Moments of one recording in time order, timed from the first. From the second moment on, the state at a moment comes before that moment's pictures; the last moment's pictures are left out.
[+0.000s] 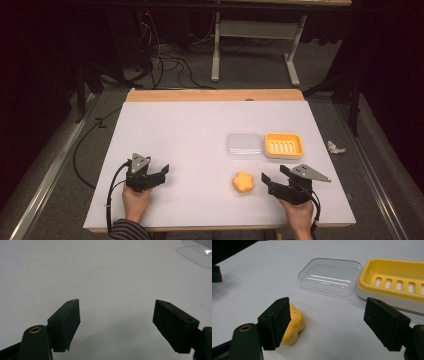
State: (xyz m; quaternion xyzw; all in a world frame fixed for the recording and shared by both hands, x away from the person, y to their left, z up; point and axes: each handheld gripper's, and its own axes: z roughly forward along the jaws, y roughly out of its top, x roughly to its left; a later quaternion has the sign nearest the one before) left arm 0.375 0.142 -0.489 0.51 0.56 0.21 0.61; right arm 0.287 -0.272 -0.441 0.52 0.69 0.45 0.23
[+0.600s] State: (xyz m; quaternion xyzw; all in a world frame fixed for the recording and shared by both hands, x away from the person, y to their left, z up) left arm 0.375 0.142 -0.489 0.51 0.56 0.21 0.61; right arm 0.290 -0.240 -0.442 0.48 0.74 0.41 0.22
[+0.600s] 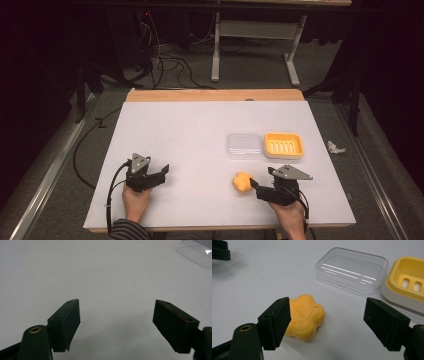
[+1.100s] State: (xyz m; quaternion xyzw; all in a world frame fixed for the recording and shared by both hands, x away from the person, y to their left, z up) left arm 0.375 0.142 -0.489 0.51 0.56 0.21 0.61; right arm 0.300 -0.213 -0.448 0.45 0.78 0.37 0.20
